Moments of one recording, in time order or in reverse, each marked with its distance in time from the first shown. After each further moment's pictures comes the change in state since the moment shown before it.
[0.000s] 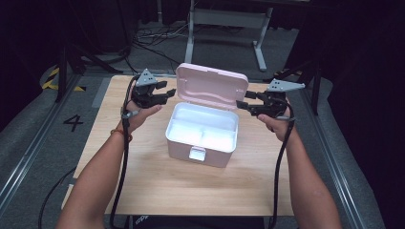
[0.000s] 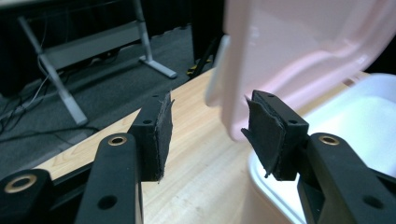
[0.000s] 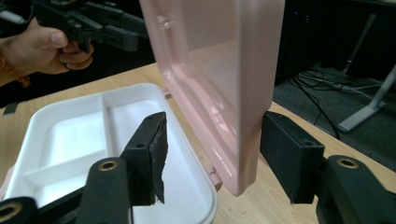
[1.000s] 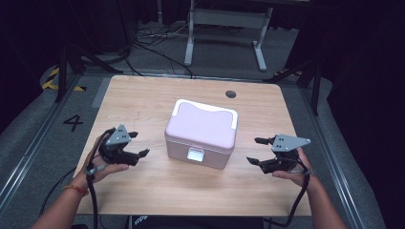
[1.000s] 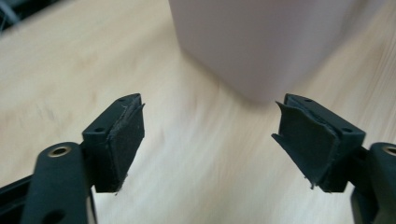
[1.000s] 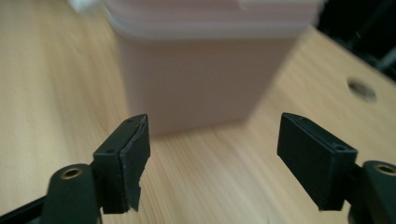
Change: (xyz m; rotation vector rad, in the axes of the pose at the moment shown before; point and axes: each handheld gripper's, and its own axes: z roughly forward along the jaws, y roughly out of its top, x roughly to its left) left arm -0.048 -0.132 -0.103 0.312 -0.071 0.063; right arm 0.074 -0.108 -0.059 0.216 -0.026 -0.188
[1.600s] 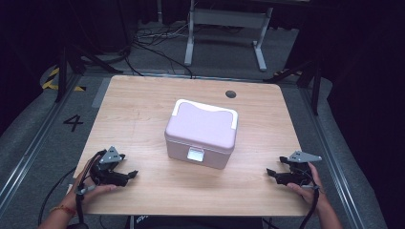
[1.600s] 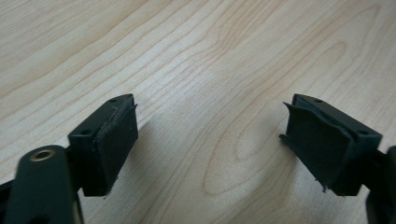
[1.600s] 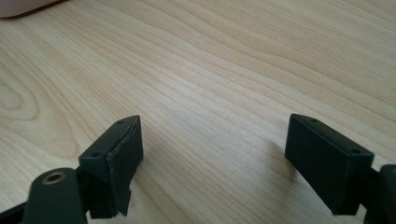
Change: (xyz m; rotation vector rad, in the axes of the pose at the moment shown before) left arm -0.004 -0.063 0.008 0.096 0.009 -0.126; right arm -0.015 -0.111 -0.007 0.174 -0.206 0.358
